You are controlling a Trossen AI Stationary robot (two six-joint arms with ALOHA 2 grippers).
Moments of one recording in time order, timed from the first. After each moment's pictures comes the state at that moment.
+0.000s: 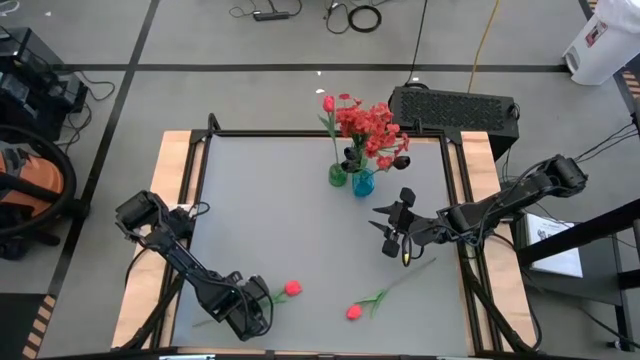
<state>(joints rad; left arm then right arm) -0.81 1.81 1.05 -0.62 -0.13 -1.40 0.35 1.09 0.50 0.03 0.68 0.27</state>
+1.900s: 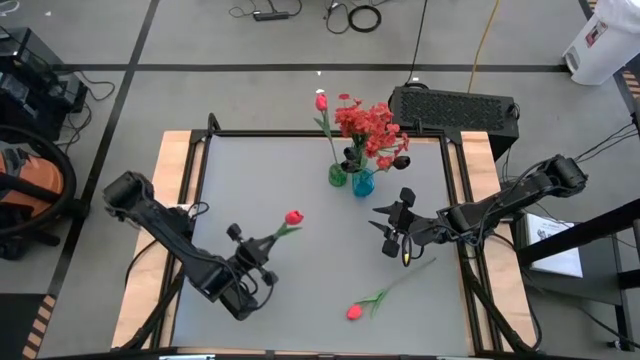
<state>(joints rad) -0.73 1.59 1.05 -0.83 -1.23 -1.11 0.35 1.09 0.50 0.03 0.67 0.27</state>
